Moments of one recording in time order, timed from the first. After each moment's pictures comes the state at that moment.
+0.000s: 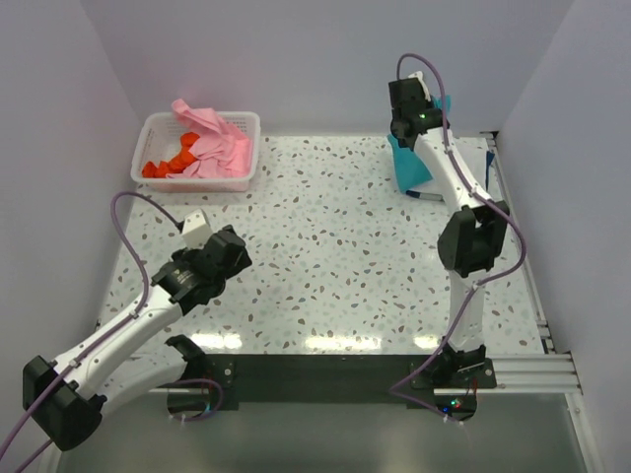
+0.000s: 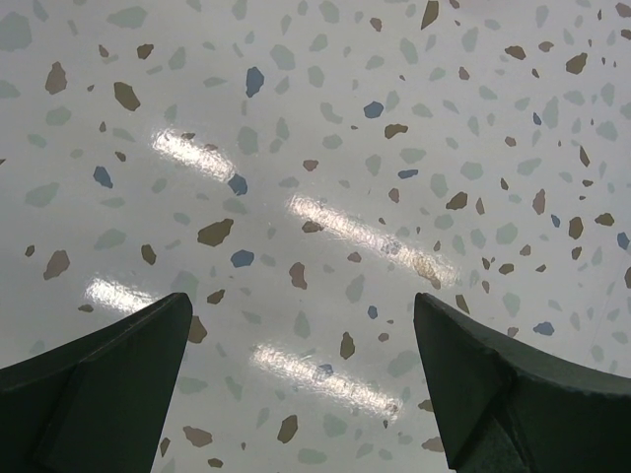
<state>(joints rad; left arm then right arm) -0.63 0.90 0.73 -0.77 -0.67 -0.97 0.28 2.14 2.18 -0.78 0.84 -0.21</state>
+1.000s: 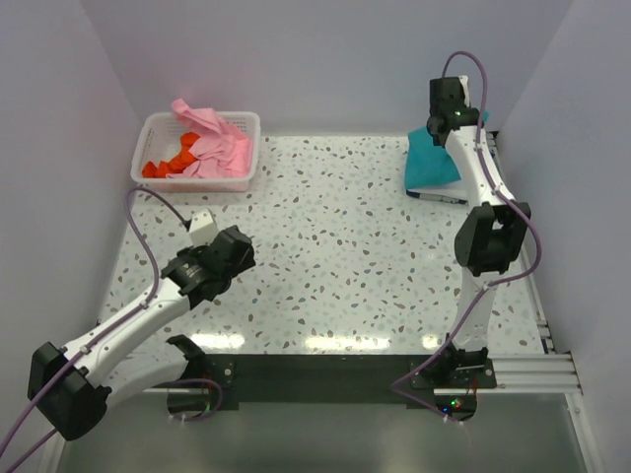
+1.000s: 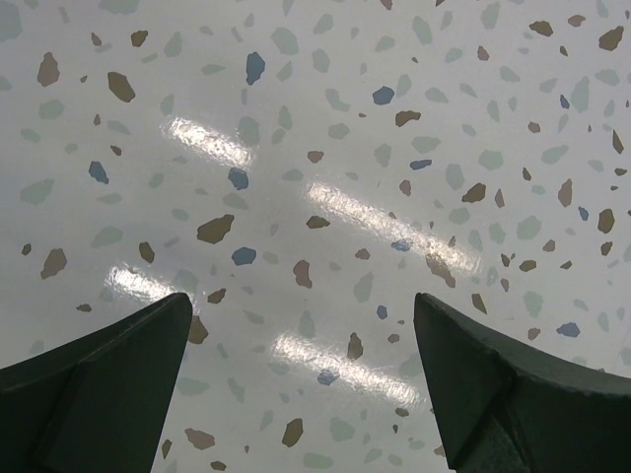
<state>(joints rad) -0.63 0.97 0.73 -0.75 -0.66 -0.96 0.10 2.09 2.13 -0.81 0.70 -0.05</state>
